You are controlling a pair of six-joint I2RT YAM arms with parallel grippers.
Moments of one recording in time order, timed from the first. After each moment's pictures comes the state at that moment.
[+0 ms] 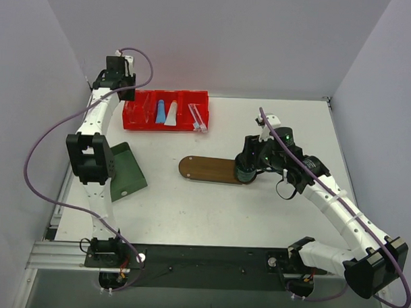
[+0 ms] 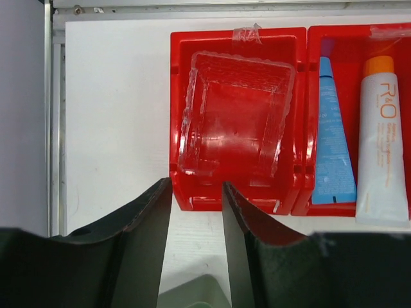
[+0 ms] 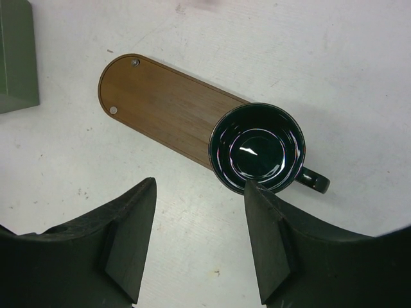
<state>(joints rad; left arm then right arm) -0.01 2.11 2.04 -0.62 -0.13 0.04 0.51 1.12 1.01 -0.49 -0.03 0.24</state>
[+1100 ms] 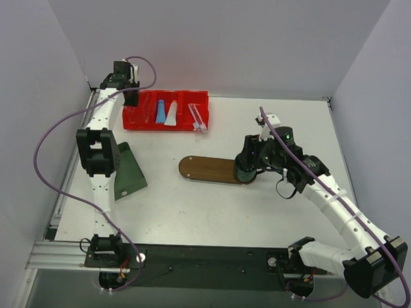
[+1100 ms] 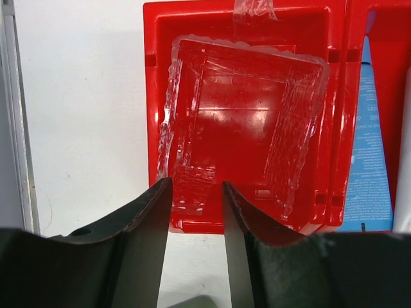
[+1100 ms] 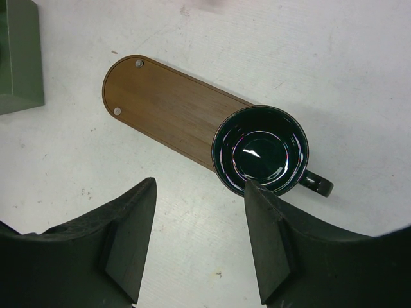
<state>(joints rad) -0.01 2.37 2.29 -0.76 -0.14 0.04 0.50 1.12 1.01 -0.48 -0.05 0.24</state>
